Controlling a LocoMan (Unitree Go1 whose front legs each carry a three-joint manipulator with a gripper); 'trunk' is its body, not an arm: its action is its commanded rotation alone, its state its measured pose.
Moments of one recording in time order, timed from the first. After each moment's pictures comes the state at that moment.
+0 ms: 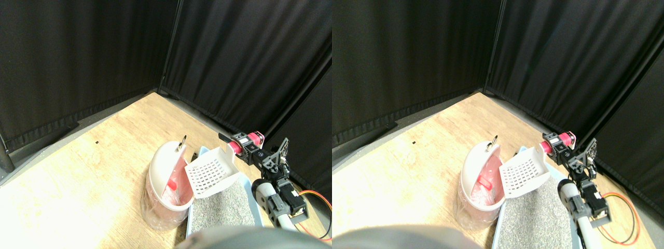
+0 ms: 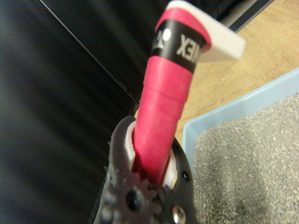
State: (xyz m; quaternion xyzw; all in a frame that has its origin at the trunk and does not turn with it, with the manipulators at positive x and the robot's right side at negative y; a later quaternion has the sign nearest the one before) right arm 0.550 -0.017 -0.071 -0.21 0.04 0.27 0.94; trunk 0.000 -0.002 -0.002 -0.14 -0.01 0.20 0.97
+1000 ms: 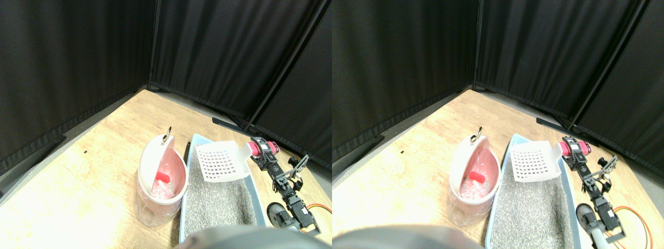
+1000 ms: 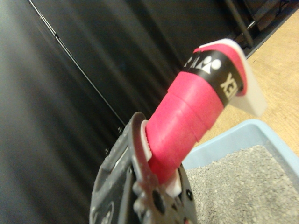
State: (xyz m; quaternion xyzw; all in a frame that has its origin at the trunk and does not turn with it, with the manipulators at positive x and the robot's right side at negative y) right arm 0.551 -0.123 -0.095 -0.01 -0.06 0.19 0.98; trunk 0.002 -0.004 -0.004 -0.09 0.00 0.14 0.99
